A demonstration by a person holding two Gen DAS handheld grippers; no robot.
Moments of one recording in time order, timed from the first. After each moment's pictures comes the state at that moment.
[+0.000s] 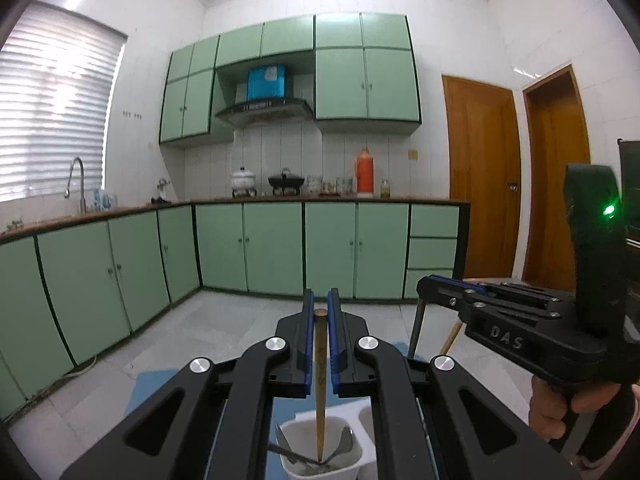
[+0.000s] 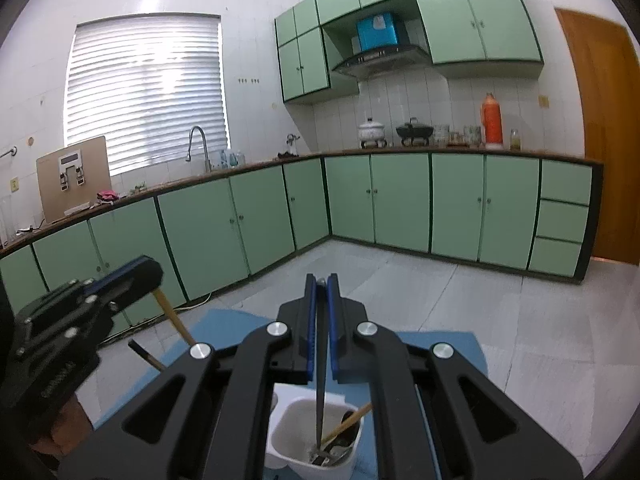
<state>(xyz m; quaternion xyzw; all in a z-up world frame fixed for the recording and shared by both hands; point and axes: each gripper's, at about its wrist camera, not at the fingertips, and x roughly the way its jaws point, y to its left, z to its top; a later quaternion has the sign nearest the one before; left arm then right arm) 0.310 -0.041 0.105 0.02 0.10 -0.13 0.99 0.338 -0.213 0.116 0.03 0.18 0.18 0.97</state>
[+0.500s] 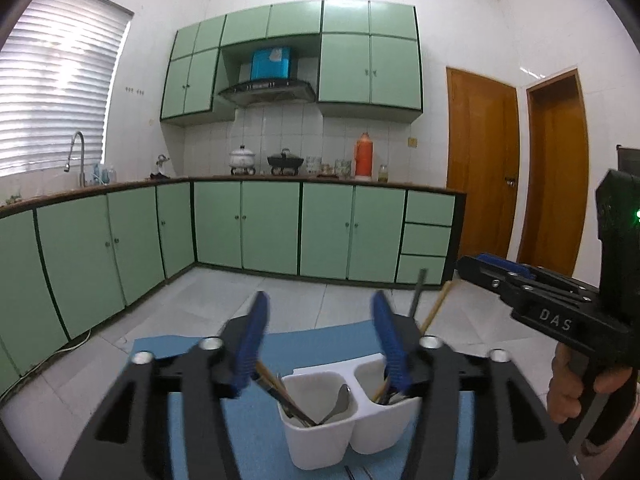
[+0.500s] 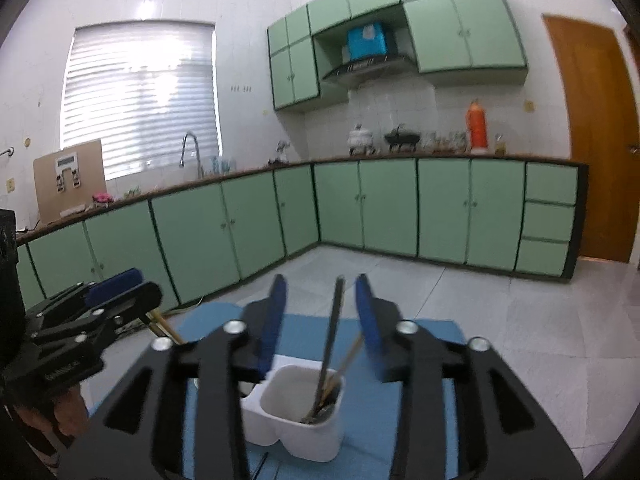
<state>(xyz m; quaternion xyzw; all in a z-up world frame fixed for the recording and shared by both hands) 0.278 -0.020 0.094 0.00 0.12 -0.13 0.98 0.274 -0.235 0.118 0.02 0.14 0.15 0.98</state>
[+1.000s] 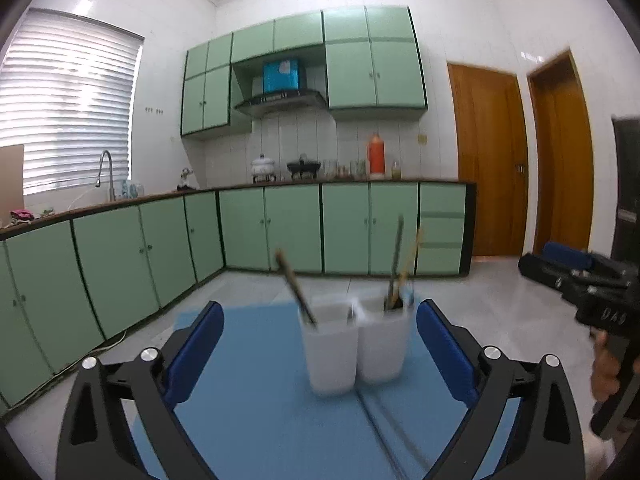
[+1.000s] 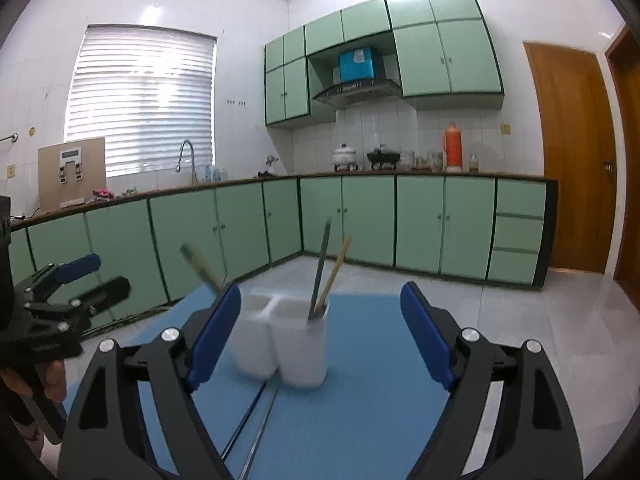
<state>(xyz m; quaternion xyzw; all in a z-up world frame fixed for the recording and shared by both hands) 0.156 -0.018 0.056 0.04 0.12 -0.09 0.99 0.141 -0.255 0.067 0.01 0.14 0.13 0.98</state>
